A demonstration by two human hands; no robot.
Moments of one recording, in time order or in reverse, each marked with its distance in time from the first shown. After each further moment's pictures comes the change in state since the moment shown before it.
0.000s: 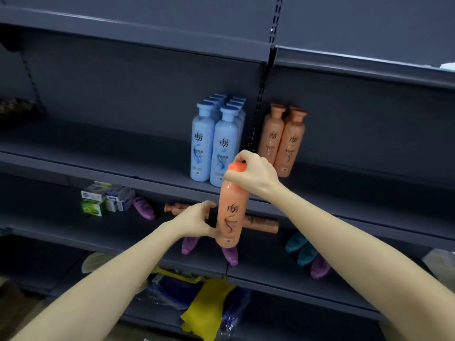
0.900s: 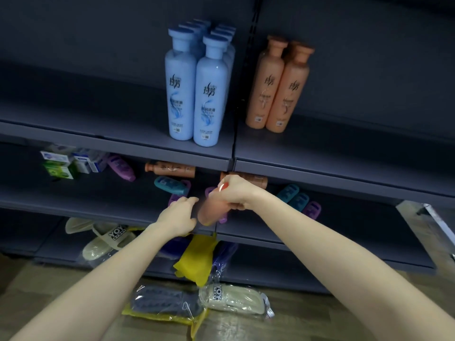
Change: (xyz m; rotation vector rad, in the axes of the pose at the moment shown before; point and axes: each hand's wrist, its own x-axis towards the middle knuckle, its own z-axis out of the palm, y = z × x) left_hand 0.025 -0.055 0.069 0.301 -0.042 -0.112; right_hand -0.009 0.068 0.094 0.259 -0.530 0.520
